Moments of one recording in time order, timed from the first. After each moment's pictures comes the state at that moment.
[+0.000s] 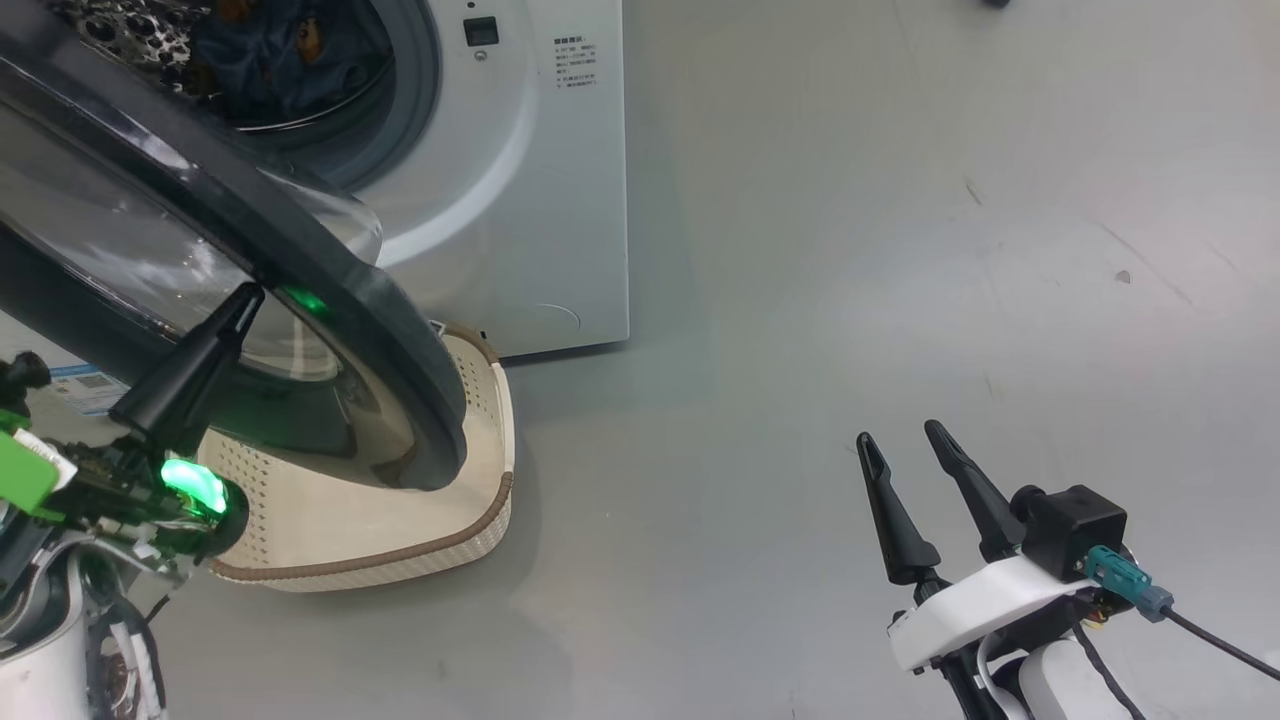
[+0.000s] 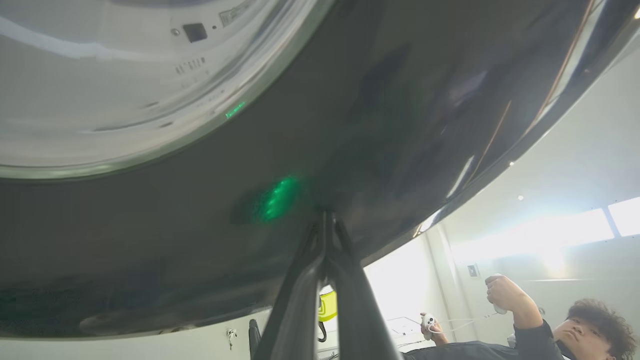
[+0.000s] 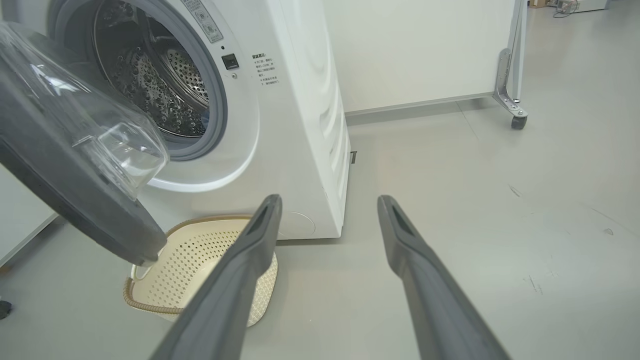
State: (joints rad) left arm -0.34 0.02 0.32 0.15 -1.80 -0.10 0.94; right arm -0.05 -0.11 0.33 0.13 0.45 0.11 -0.17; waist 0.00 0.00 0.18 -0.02
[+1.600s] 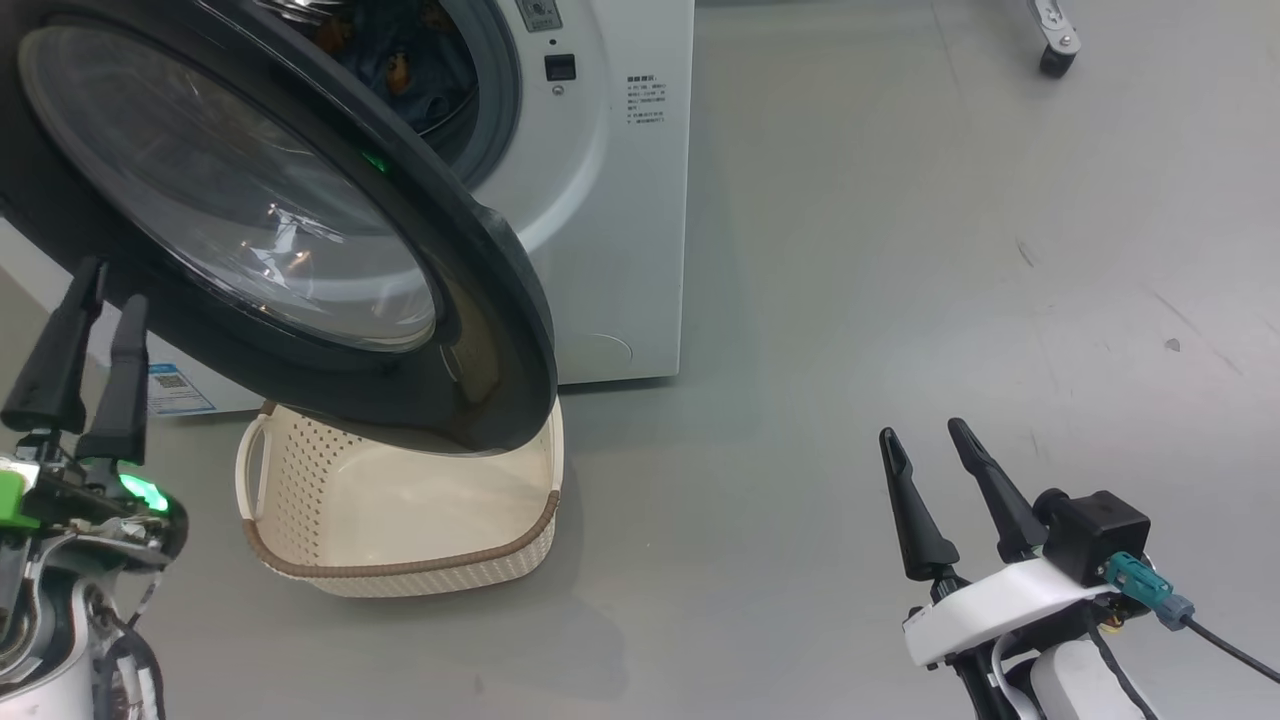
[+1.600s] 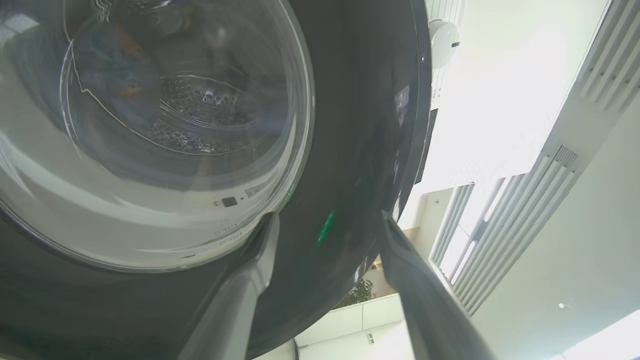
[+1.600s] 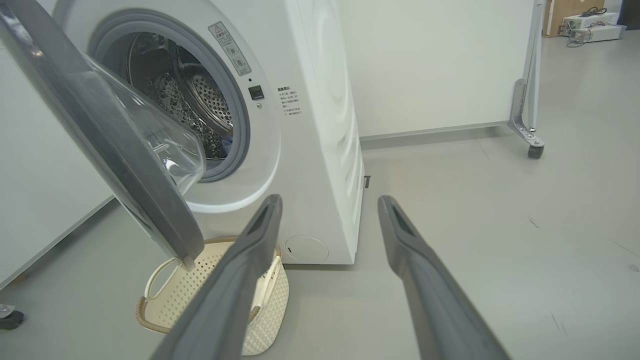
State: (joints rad) left arm -0.31 0.02 0.31 0.11 -1.75 -0.12 0.48; right arm -0.05 -0.11 0.31 0.16 0.46 0.11 -0.22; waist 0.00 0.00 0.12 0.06
